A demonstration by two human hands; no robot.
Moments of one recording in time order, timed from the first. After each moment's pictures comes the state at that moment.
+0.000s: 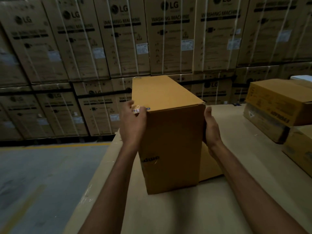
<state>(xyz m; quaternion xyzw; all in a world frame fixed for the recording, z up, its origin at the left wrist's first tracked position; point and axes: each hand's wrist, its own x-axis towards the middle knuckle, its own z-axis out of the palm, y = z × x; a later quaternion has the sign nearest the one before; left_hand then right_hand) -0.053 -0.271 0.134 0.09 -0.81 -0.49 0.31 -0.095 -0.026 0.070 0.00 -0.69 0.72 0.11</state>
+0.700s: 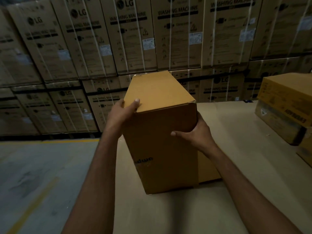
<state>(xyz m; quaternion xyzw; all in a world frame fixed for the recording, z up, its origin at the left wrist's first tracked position) -0.073 -0.295 0.169 0.16 -0.81 -0.54 0.15 -0.092 -0.036 0.074 0.12 -0.80 0.58 0.11</state>
